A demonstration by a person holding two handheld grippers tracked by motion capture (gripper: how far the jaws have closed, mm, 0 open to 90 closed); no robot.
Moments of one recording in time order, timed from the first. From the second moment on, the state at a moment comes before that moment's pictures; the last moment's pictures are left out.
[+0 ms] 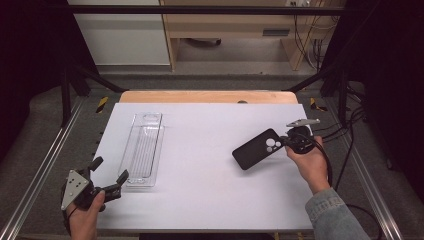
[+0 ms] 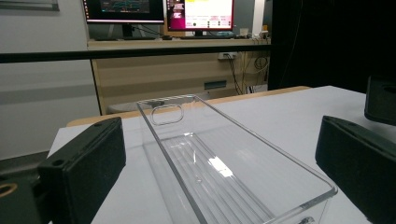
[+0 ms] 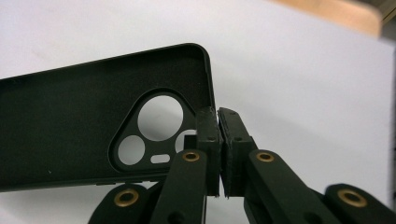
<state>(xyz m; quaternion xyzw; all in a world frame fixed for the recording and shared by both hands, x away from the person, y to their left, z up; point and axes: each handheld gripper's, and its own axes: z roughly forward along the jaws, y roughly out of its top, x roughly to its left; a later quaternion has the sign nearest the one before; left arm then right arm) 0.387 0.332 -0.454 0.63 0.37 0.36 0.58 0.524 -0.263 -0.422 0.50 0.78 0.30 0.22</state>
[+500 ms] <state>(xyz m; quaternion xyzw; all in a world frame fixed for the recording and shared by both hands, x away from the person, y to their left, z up) 0.378 0.328 -0.449 0.63 0.39 0.36 0.57 0.510 -0.238 -0.369 0.41 0.80 0.28 0.33</state>
